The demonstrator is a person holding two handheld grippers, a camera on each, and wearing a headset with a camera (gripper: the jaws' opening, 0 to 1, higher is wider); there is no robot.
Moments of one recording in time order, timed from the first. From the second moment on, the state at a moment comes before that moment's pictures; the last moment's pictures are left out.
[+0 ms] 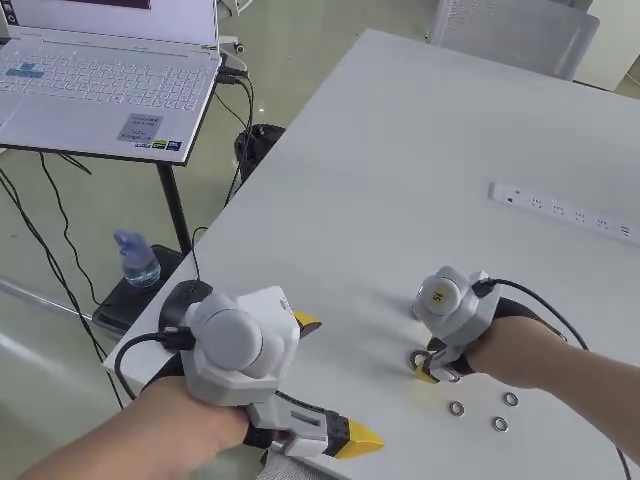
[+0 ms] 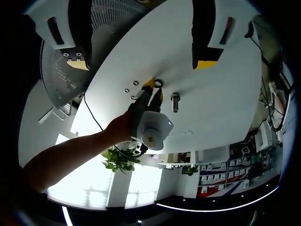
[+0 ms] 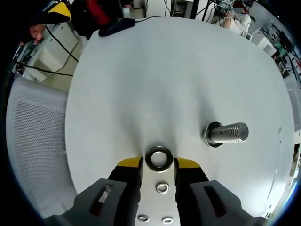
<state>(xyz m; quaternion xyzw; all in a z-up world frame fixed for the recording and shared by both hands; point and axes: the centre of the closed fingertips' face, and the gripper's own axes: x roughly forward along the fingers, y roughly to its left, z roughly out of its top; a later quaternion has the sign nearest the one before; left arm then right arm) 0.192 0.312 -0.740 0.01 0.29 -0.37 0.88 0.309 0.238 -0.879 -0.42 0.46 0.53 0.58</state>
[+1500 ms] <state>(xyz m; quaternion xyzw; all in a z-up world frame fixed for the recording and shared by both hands) 0.186 0.312 -0.744 0.01 0.30 -0.37 0.88 0.311 0.234 -0.875 -0.45 0.48 0.53 0.55</state>
